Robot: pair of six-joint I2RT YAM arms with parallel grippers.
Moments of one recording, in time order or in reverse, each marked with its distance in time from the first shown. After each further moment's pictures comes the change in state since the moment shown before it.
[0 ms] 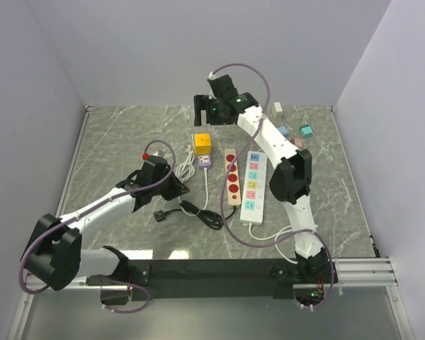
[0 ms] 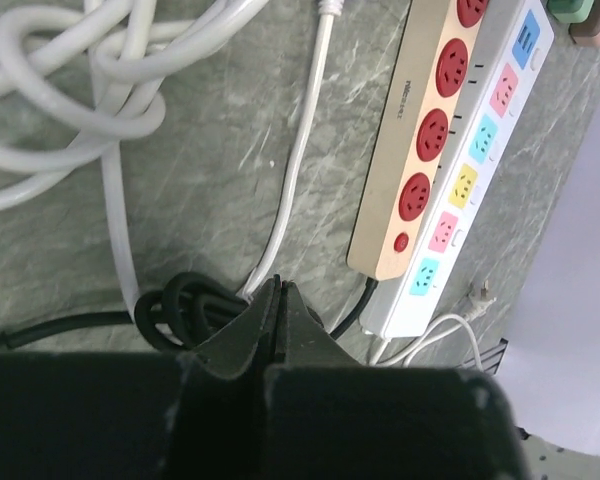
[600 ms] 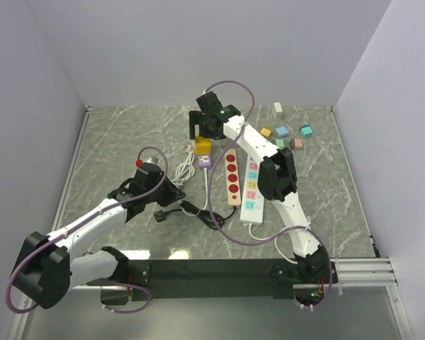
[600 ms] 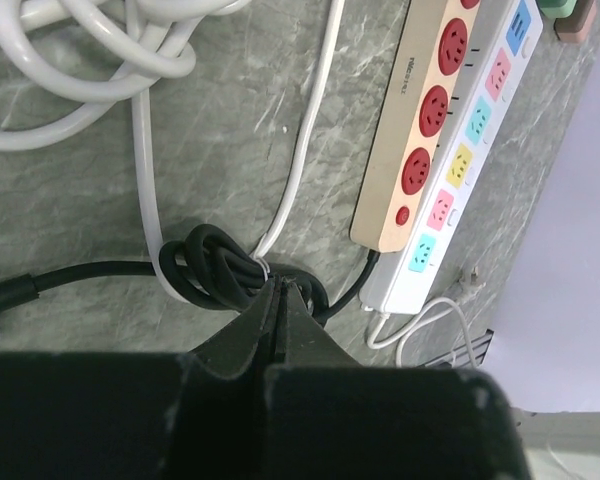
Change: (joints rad) left arm 0.000 -0.161 -0.100 -0.033 -0.001 -0.046; right arm 0.056 0.192 0.039 0.015 0.139 0.093
